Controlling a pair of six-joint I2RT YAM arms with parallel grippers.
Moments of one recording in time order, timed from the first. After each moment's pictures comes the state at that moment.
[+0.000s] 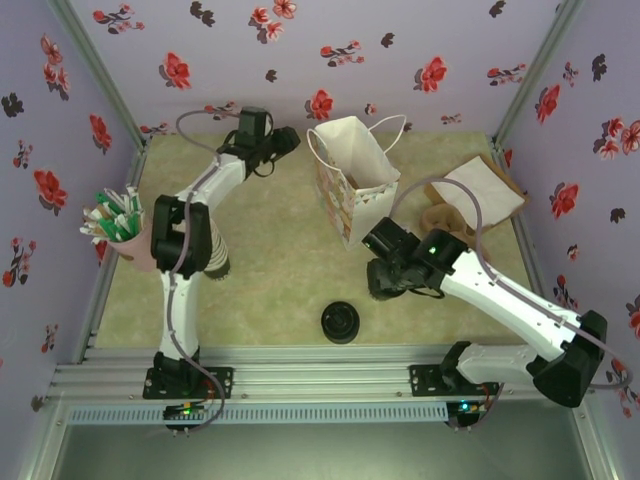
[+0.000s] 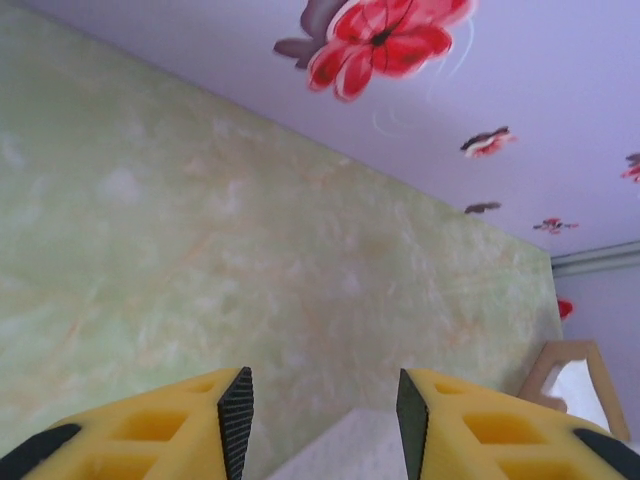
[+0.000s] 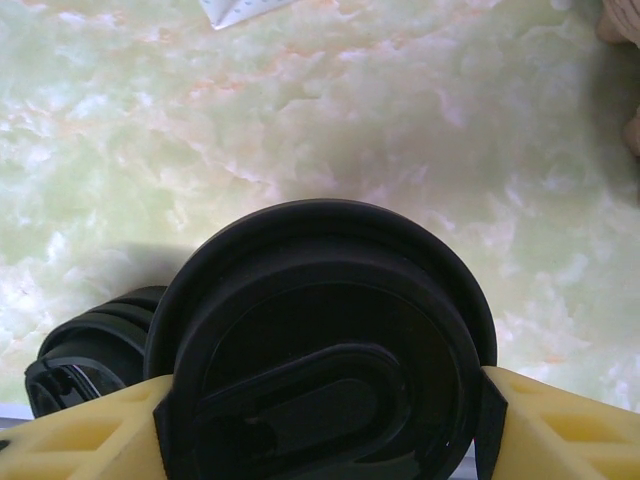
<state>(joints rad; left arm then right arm) -0.34 2.27 1.98 -0.25 0.25 -0.74 0.86 1.18 1.13 -1.22 0.21 0.72</state>
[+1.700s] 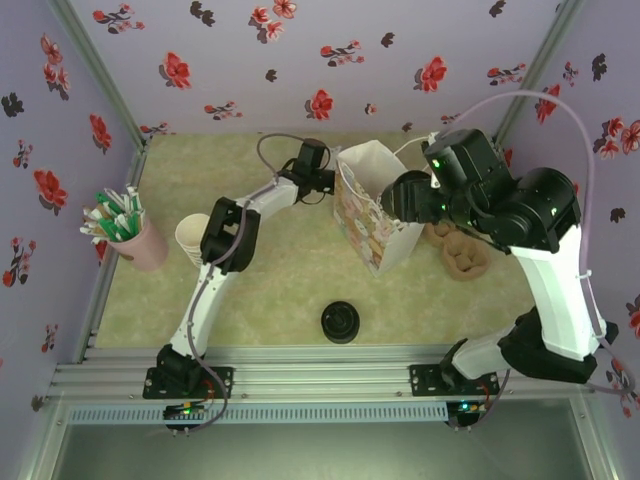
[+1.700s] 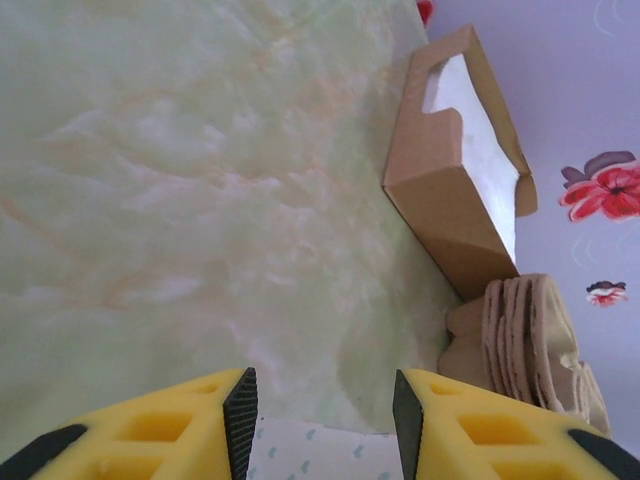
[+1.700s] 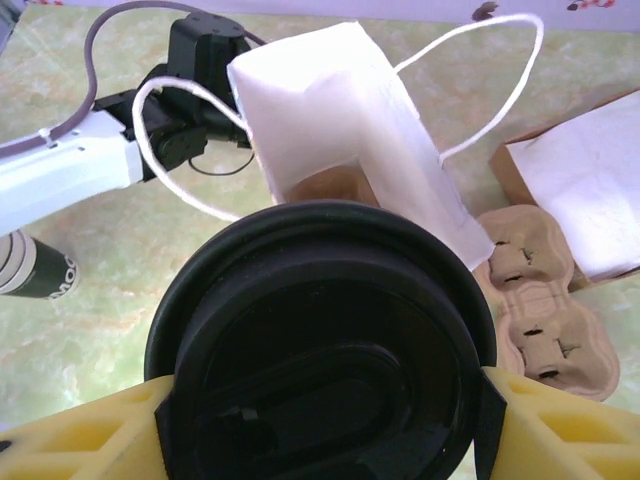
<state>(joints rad) -0.56 2.56 2.09 -0.09 0.67 -0.64 0.77 1.42 2.27 -1.70 0.30 0.48</state>
